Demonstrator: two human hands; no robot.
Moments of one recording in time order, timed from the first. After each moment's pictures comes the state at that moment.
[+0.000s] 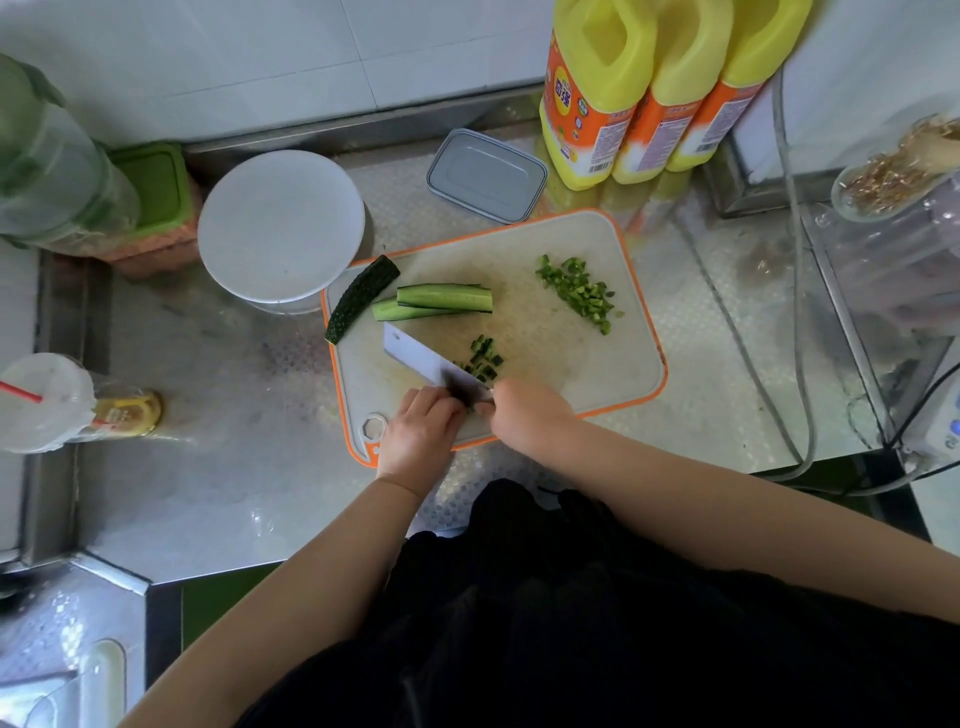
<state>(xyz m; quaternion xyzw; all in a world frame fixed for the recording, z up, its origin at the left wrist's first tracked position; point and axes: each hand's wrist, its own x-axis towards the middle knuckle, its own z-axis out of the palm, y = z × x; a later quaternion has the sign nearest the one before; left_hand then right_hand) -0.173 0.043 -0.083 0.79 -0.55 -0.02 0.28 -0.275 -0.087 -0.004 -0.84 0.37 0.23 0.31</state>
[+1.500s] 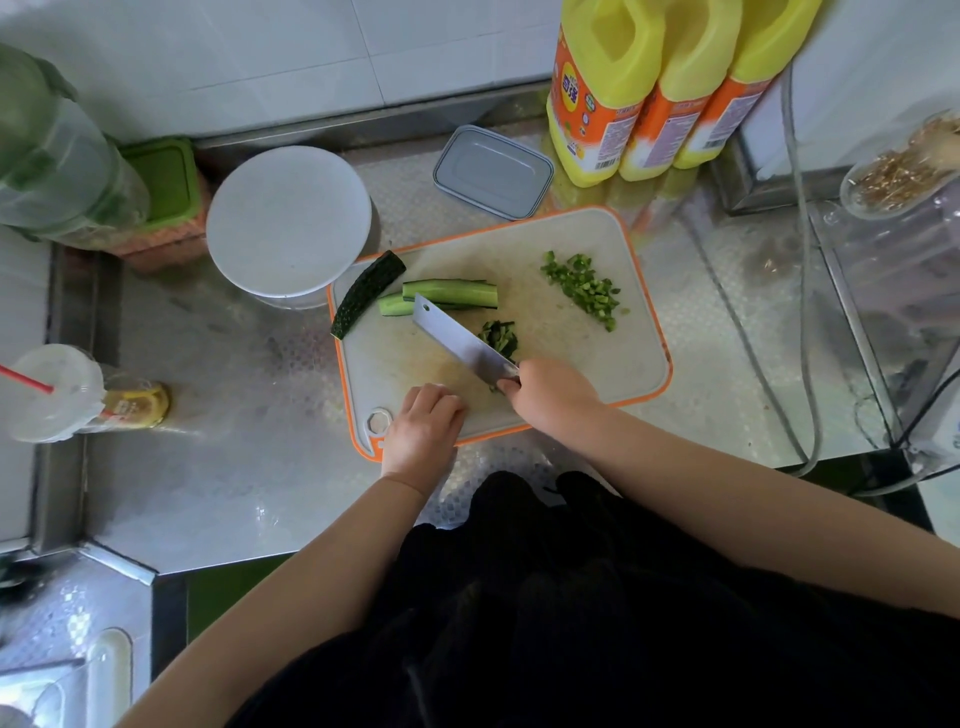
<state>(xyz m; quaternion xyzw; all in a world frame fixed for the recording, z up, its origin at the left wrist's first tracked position) -0.175 0.047 -0.082 0.80 -0.54 -0.03 0.27 -0.284 -0.108 -0.008 -0.84 0.40 0.19 0.30</state>
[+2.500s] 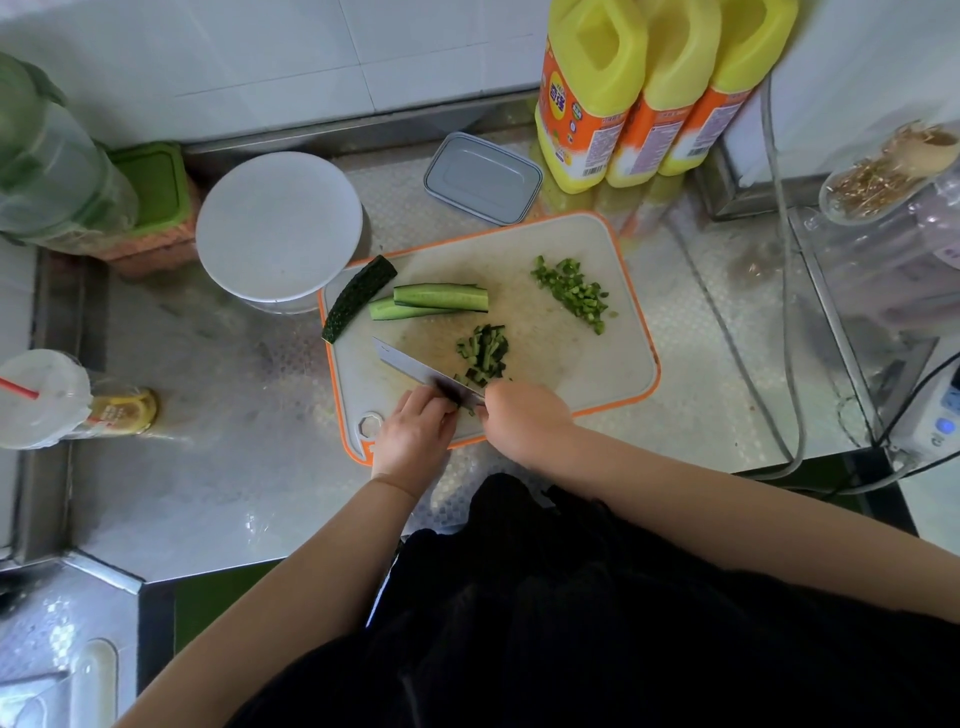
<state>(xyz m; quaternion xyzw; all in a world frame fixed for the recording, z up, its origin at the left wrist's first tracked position) -0.174 0.045 -0.079 0.80 -0.53 -0.04 0.26 -0.281 -0.079 0.006 -0.88 0.34 0.21 0.25</state>
